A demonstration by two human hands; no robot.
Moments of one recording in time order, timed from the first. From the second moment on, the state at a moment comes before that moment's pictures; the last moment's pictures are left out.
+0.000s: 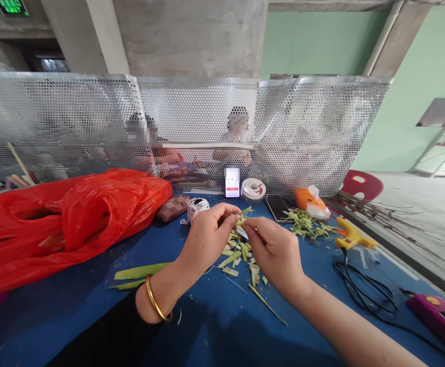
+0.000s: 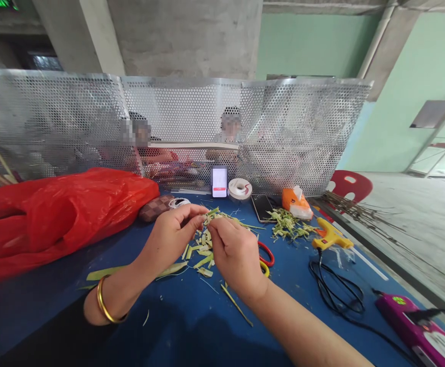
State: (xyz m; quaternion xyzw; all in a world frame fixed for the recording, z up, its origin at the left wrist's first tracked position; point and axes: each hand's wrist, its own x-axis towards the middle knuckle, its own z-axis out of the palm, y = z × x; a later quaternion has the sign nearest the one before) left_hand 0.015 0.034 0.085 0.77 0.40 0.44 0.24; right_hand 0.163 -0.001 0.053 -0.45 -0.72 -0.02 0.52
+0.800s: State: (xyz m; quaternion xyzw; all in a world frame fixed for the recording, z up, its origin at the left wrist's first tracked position) left_hand 0.022 0.033 0.079 0.72 0.42 0.47 0.29; right_hand 0.165 0.001 0.057 -0.45 -0.70 0.04 0.55
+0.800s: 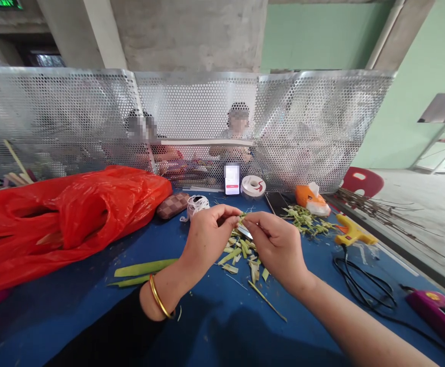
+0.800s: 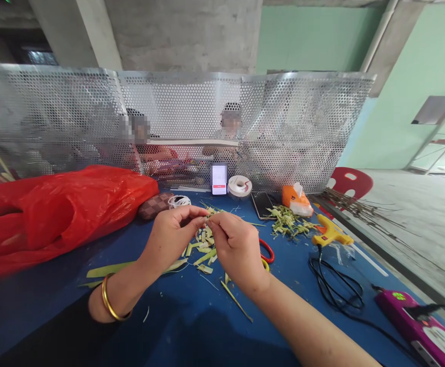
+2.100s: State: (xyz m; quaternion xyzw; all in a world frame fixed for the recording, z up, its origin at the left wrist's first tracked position) left_hand 0.012 0.037 0.084 0.80 0.33 0.38 0.32; right_hand 0.183 0.016 0.073 -0.44 -0.56 0.47 0.53
